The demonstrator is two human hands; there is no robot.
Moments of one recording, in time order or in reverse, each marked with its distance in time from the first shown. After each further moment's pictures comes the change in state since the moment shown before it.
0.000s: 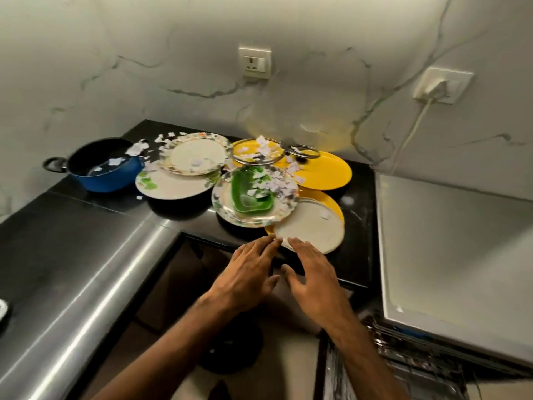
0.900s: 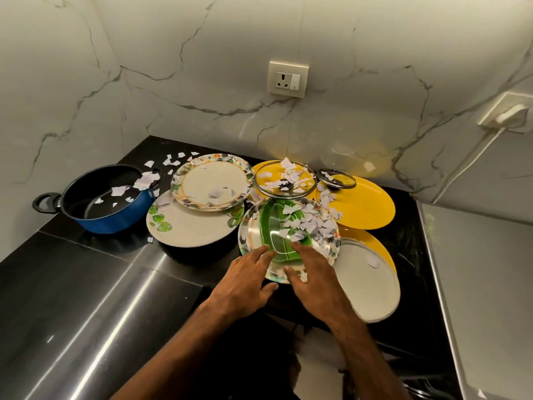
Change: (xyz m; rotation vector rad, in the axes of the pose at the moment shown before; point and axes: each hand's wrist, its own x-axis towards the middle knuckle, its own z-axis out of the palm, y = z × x) left_hand 0.110 -0.178 -0.039 -0.036 -0.121 -0.076; right_hand 0.186 -0.047 0.079 0.010 -0.006 0.016
